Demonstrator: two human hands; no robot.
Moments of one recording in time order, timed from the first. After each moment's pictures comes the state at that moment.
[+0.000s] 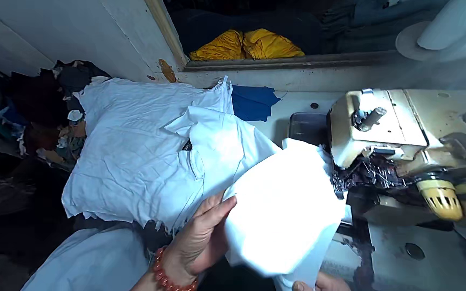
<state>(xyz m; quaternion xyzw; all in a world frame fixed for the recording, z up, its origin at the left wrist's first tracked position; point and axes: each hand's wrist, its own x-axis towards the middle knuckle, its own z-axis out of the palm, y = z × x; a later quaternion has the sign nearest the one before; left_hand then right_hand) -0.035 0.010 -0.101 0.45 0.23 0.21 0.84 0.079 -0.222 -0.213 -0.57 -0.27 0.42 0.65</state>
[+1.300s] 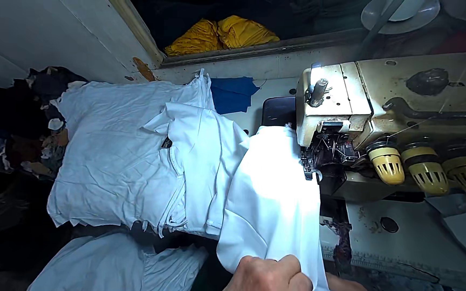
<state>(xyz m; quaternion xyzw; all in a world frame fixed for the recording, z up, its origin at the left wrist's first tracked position) -0.011 -0.092 -0.119 0.95 0.00 0.10 0.29 0.097 -0.262 -0.204 -0.50 -0.31 0.40 0.71</state>
